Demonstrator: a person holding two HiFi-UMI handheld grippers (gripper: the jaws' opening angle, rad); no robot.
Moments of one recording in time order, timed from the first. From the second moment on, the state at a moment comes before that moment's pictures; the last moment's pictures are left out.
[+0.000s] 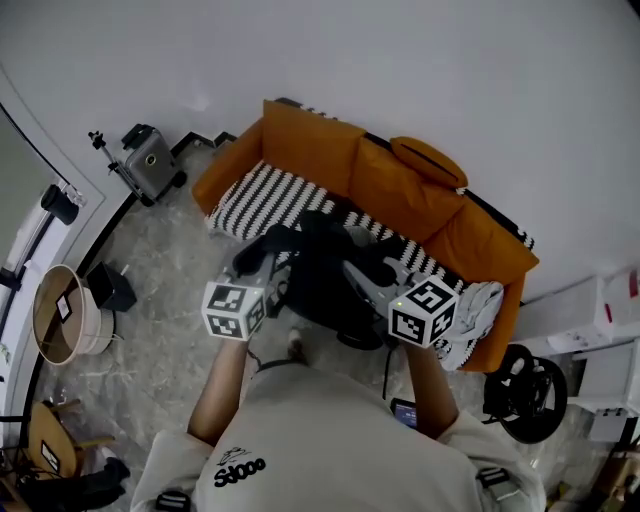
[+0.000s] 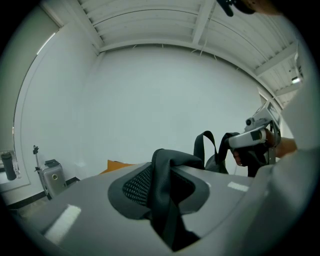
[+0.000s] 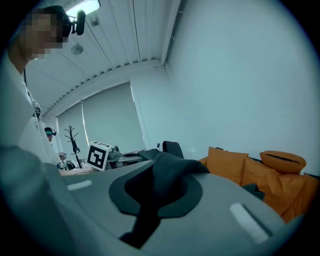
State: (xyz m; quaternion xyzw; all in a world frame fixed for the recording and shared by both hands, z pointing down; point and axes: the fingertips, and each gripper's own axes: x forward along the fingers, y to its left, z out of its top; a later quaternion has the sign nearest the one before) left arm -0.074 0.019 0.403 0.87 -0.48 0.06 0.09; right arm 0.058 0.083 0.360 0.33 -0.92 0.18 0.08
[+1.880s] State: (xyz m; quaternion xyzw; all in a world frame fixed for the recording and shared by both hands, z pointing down) left arm -0.087 -0.256 0.461 0.88 -0.43 0.14 0.14; right arm 0.032 -0.194 0.436 0.32 -0.91 0.24 0.12
